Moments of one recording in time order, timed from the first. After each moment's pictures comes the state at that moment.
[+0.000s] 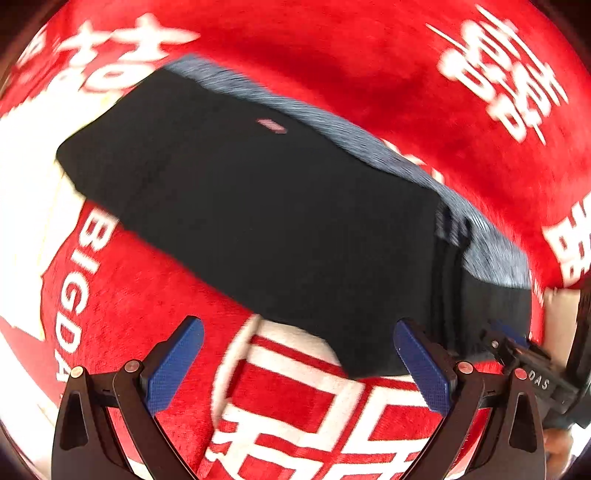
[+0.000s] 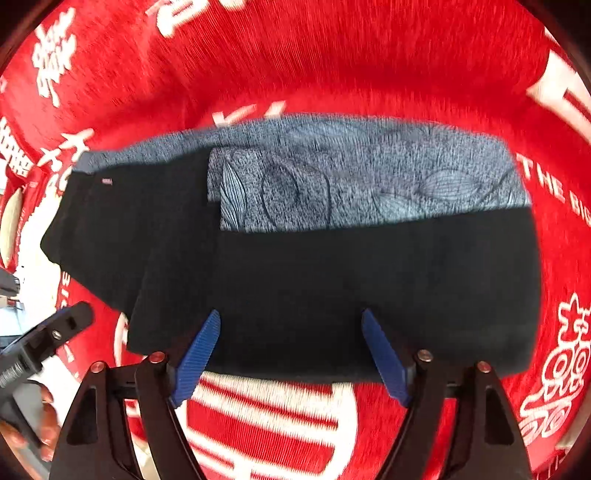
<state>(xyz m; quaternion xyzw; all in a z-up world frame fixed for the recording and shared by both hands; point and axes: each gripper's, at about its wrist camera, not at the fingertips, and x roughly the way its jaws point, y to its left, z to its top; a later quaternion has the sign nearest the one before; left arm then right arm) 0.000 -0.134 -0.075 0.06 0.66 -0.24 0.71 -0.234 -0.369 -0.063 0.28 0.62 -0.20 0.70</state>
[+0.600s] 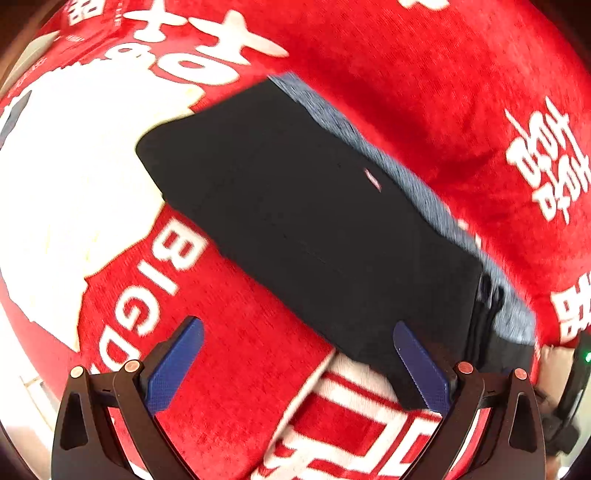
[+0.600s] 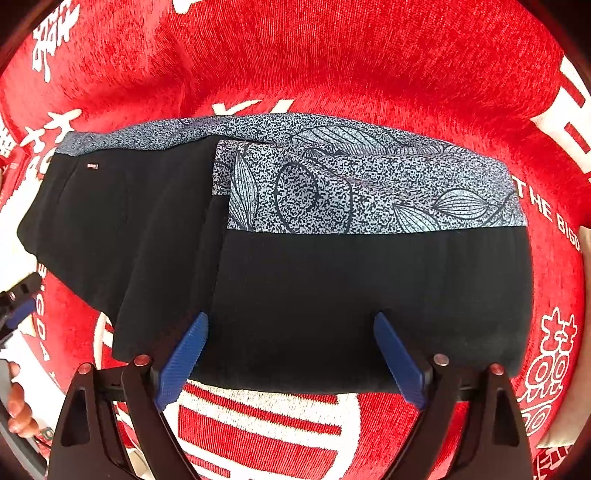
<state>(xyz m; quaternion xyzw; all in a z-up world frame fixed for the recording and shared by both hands) 0.045 -0.078 -0.076 0.00 0.64 -0.19 0.75 -0.212 -0.353 -0.068 0.24 0.66 -0.22 0.68</state>
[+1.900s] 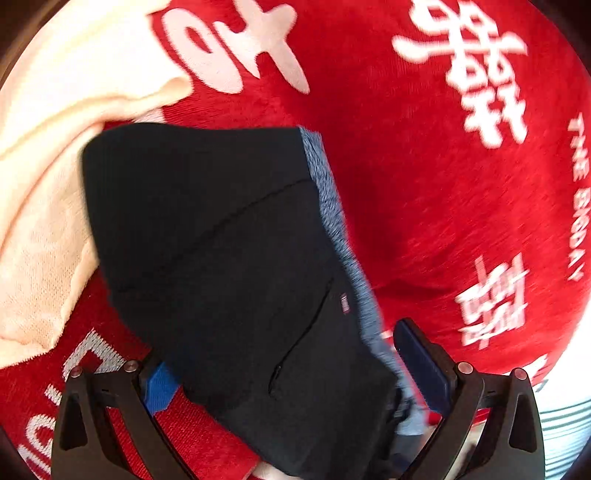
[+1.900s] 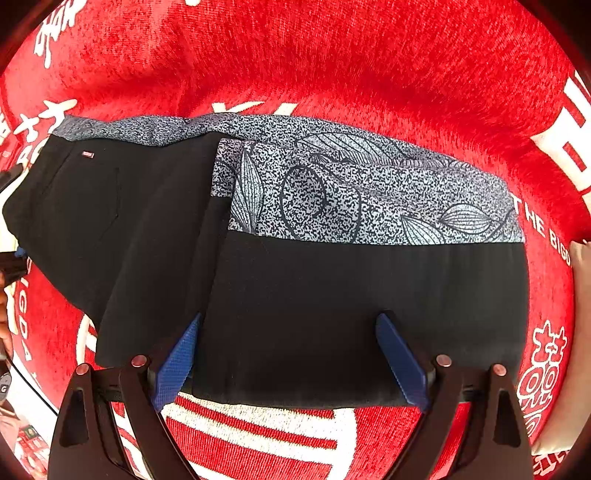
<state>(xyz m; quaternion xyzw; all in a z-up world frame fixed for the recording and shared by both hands) 0.134 -0.076 -0.126 -0.25 0.61 -0.26 0.70 -0.191 -0.344 -0.087 0.19 0.66 -0.23 0.69</state>
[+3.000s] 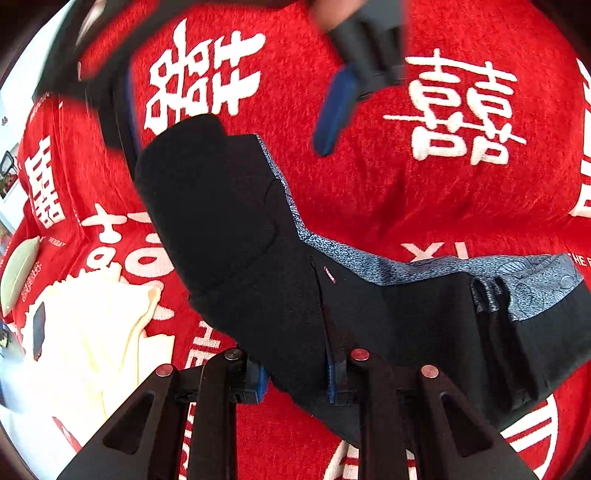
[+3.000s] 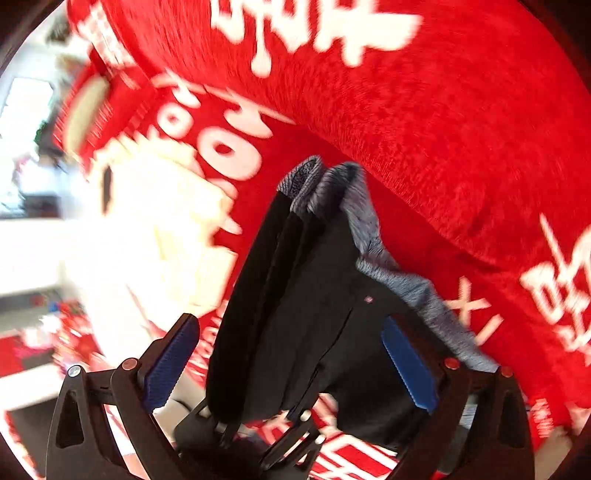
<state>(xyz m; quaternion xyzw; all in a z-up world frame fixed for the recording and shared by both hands) 0.015 -0.188 -0.020 0.23 0.40 -0.28 0.84 0.109 -0.254 0.006 0.17 0.74 0.05 0.64</state>
